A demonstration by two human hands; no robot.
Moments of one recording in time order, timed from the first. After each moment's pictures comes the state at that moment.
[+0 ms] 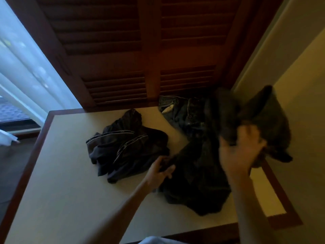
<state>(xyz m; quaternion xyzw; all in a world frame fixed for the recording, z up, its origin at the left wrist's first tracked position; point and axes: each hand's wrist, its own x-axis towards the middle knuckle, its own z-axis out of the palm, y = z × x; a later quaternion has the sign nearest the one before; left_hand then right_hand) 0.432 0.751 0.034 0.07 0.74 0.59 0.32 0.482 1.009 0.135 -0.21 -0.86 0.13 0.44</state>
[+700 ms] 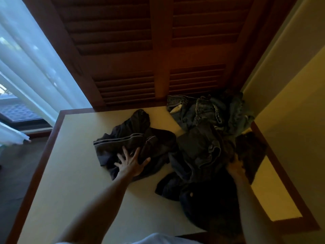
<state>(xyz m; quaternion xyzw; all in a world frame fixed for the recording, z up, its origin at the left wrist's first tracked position) 0.350 0.653 -0.016 -0.02 0.95 0.11 0.30 0.467 1.050 0.005 -0.47 -0.77 0.41 -0.14</state>
